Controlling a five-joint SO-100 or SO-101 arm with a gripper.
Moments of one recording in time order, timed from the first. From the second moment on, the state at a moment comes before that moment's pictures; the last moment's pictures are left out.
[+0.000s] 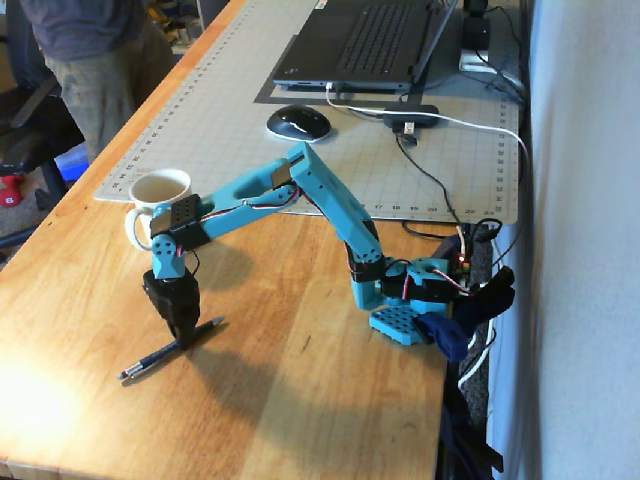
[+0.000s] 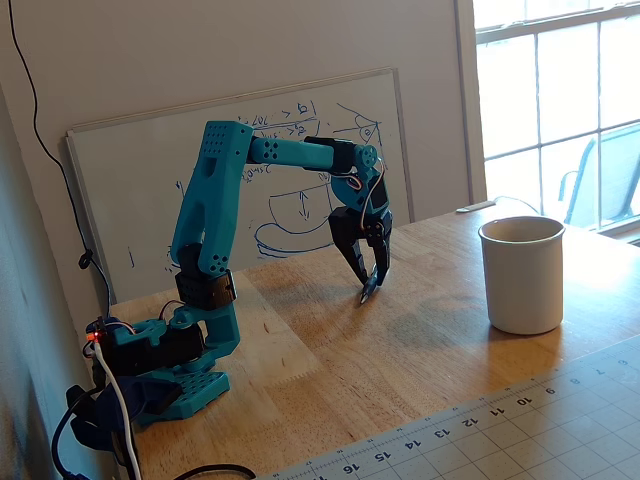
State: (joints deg) arm -16.9 61.3 80.8 62.7 58.8
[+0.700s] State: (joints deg) arm -16.9 61.3 80.9 62.5 58.8
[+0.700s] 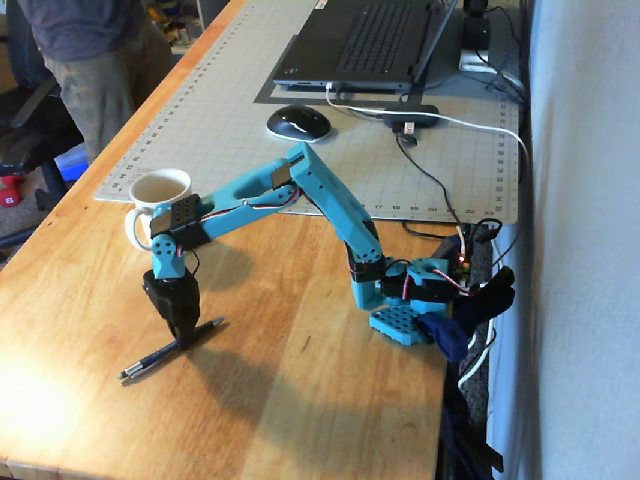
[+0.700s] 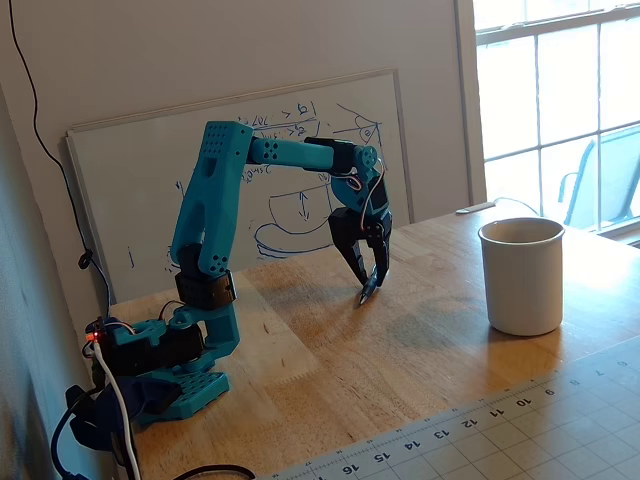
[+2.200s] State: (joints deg) arm -1.5 119.4 128.6 9.3 58.8
